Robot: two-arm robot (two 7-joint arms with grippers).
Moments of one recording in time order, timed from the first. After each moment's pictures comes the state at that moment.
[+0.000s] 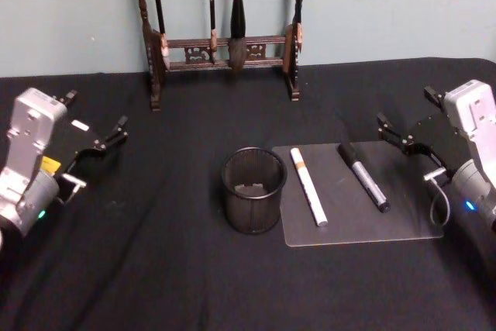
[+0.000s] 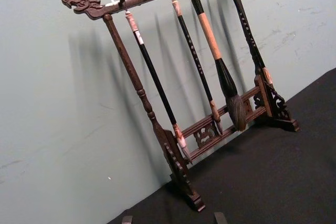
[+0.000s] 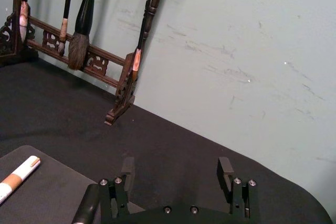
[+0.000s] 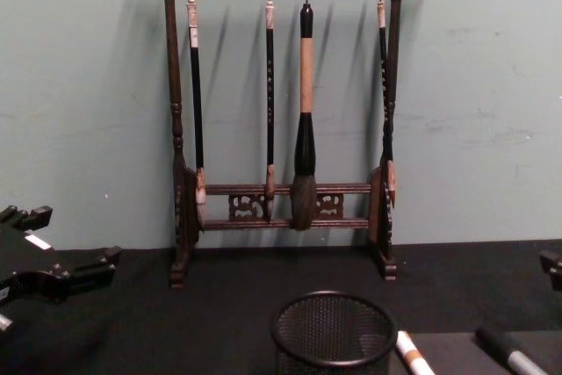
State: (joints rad) left arm -0.20 0.60 0.45 -1.41 -0.25 -0.12 0.03; right arm 0.20 0.60 -0.45 -1.41 0.25 -0.12 -0.03
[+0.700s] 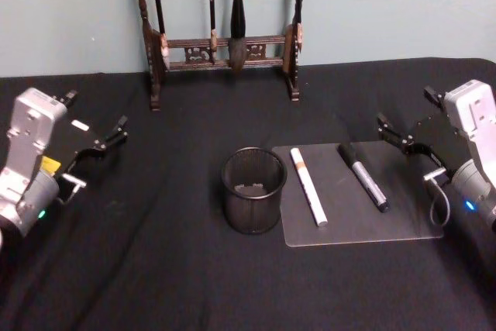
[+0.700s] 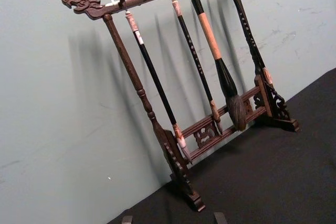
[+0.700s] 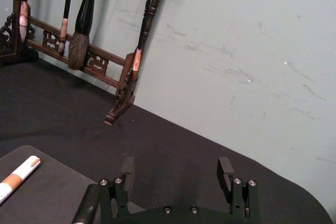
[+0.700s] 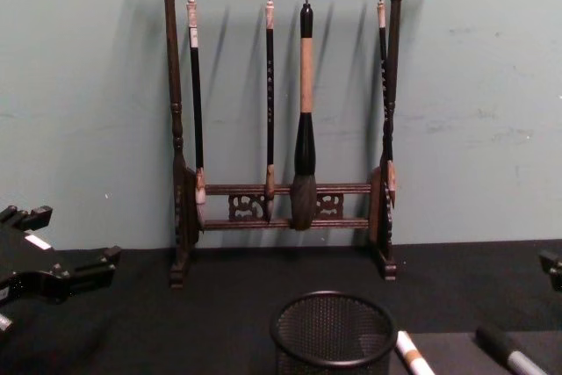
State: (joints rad) left arm -0.20 0.60 0.45 -1.41 -0.25 -0.12 0.03; right arm 0.20 0.60 -0.45 -1.41 0.25 -0.12 -0.03
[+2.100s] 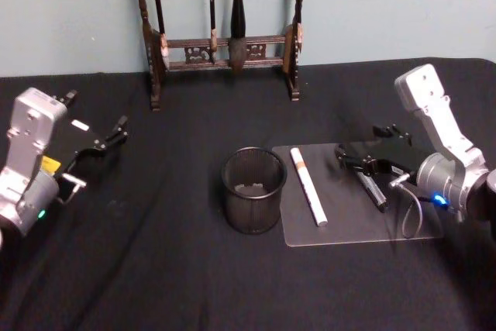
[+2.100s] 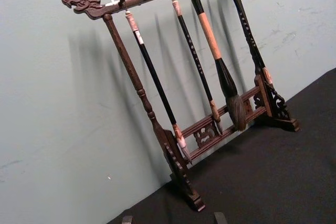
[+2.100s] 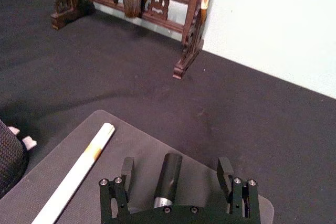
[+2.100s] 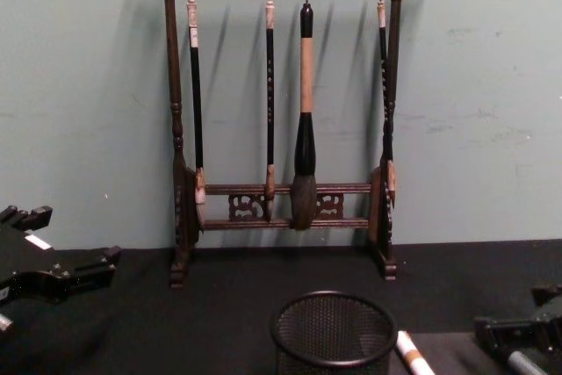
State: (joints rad) left arm -0.20 0.60 0.45 -1.41 -0.25 -0.12 0.03; right arm 0.29 0.52 -0.43 -1.42 0.35 0.32 0.23
